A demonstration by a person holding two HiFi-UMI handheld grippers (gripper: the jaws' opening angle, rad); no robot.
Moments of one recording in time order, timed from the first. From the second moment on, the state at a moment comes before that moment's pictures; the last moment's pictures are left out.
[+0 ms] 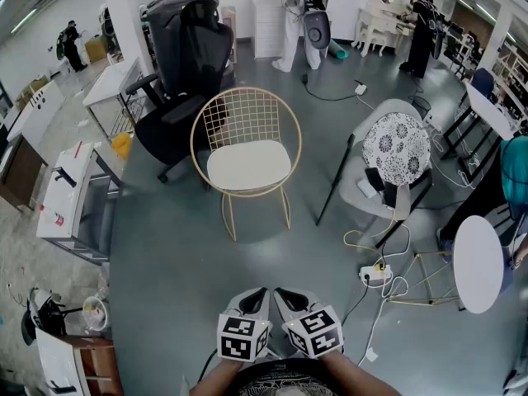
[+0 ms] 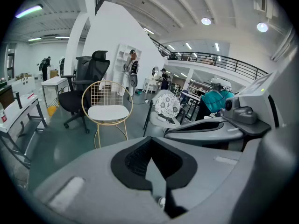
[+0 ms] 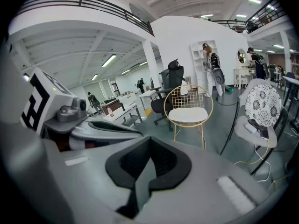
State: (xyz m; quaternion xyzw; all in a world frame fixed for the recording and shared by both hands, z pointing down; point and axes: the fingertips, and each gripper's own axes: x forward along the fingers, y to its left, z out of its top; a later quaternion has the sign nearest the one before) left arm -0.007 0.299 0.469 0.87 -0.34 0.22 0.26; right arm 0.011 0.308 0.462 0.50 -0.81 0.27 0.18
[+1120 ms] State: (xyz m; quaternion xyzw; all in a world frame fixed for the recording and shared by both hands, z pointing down) left arm -0.024 0.224 0.459 0.88 -0.36 0.20 0.25; right arm -0.009 0.234 0.452 0.49 -0.82 0.24 0.16
